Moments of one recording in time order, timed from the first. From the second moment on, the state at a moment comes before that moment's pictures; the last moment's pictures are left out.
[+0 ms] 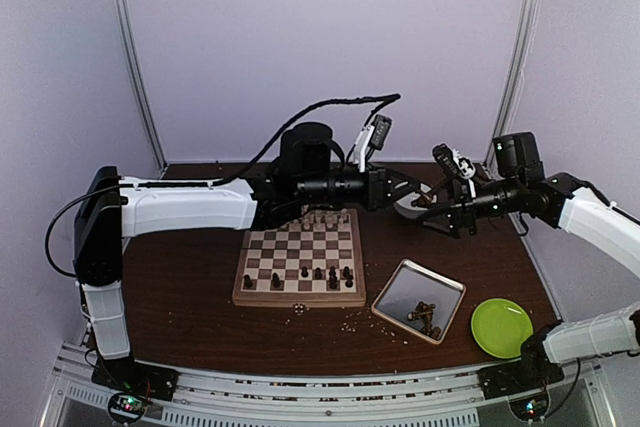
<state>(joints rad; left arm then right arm) -1.02 1.94 1.57 0.34 0.44 -0.47 0.38 1.14 0.96 -0.43 -0.87 -0.32</state>
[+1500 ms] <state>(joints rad) -1.06 1.91 1.47 0.28 0.40 -0.41 0.41 1.19 0.94 -0.51 -0.86 -0.51</state>
